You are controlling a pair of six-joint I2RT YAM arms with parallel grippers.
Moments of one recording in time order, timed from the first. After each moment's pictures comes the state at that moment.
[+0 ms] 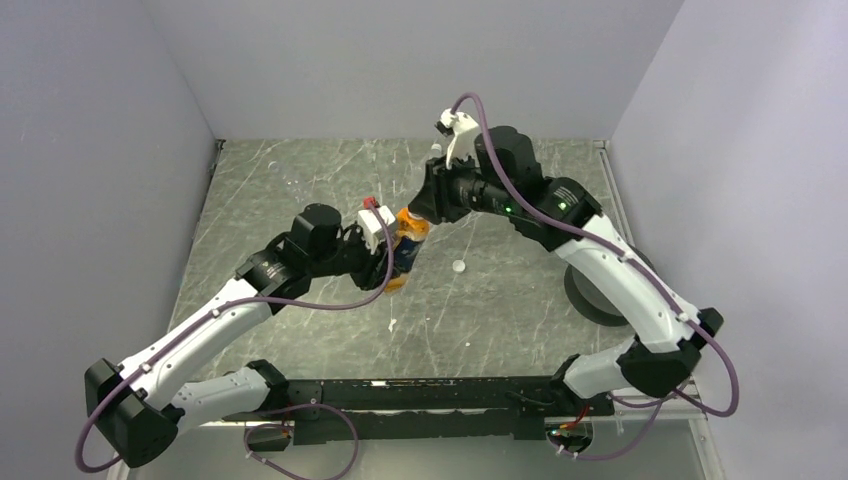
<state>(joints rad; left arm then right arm) -0.69 1.02 0.95 -0.41 0.44 0.07 0.80 1.36 1.69 -0.75 -0.20 0.27</state>
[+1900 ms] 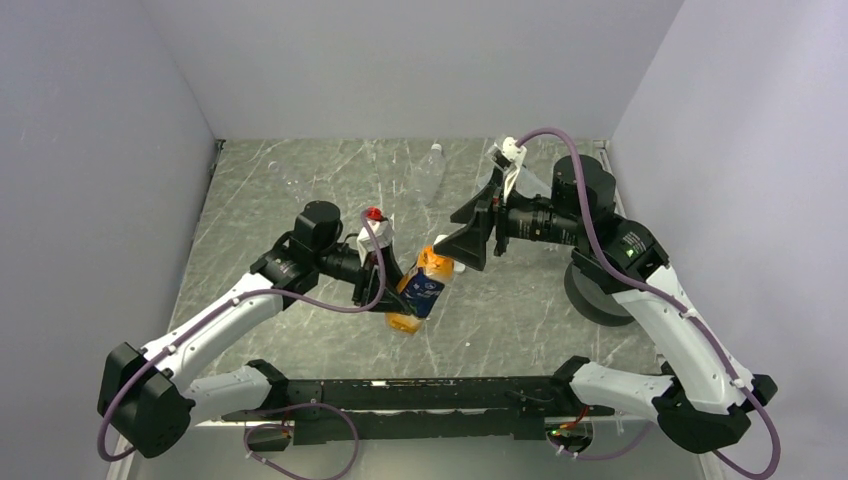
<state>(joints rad) -0.61 1.11 0.84 -0.12 1.18 -0.03 0.68 1.07 1.46 -0.63 -0.55 0.21</state>
